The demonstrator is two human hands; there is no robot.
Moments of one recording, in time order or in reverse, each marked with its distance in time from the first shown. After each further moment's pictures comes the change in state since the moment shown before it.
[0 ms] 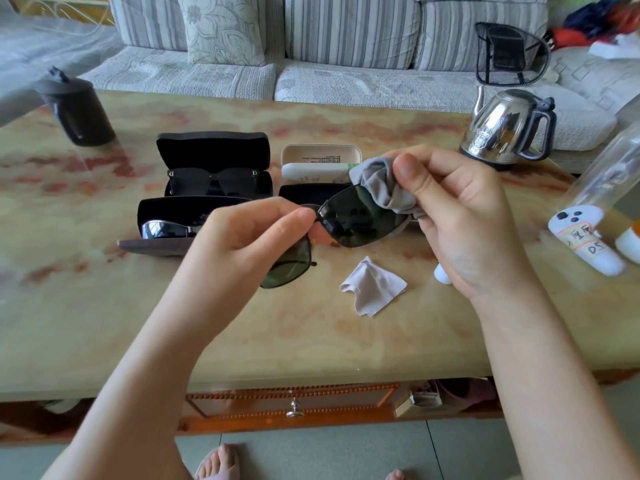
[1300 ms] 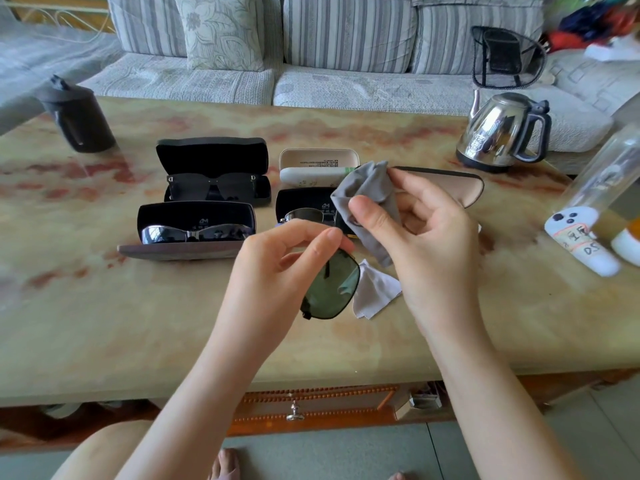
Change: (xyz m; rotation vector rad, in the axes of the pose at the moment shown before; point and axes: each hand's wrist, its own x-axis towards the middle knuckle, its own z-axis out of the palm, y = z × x) left_hand -0.006 -0.001 0.037 -0.112 0.115 -0.017; right_hand -0.024 0.012 0.026 -0.143 0.312 0.037
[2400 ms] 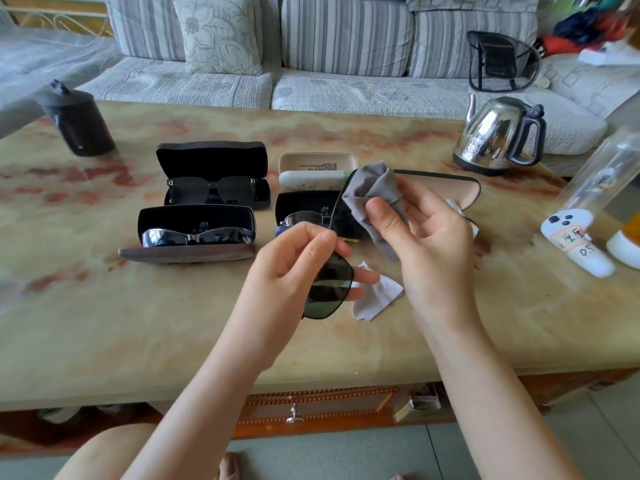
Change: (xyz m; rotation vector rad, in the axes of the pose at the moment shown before) left_hand -0.002 0.000 0.004 -0.359 -0.146 -0.151; right_hand 0.007 0.014 -0.005 0.129 -0.032 0.004
